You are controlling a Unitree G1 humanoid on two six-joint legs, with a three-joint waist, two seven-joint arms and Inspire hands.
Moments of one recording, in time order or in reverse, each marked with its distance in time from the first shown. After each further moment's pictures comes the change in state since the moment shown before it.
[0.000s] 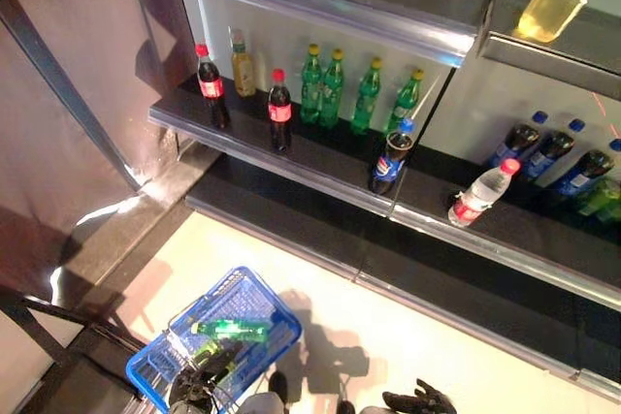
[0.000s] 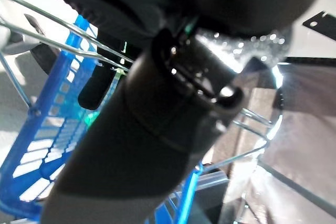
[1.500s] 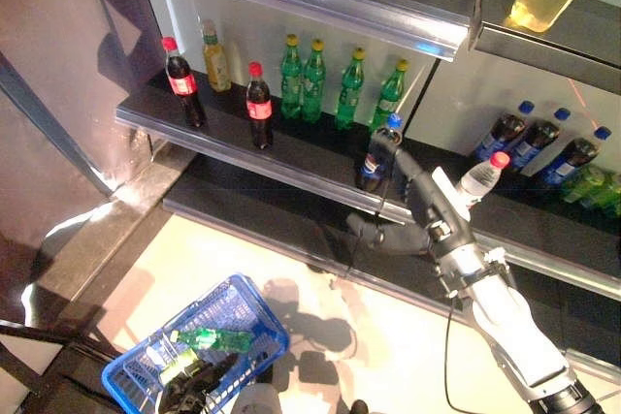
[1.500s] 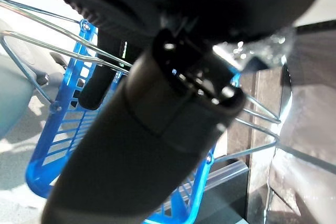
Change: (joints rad) left arm 0.112 0.013 -0.032 -0.071 0.103 0.039 0.026; right arm -0.124 -0.434 0.041 -1.451 -0.114 -0.091 -0.050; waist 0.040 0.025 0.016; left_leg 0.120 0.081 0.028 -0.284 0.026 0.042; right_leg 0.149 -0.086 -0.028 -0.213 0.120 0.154
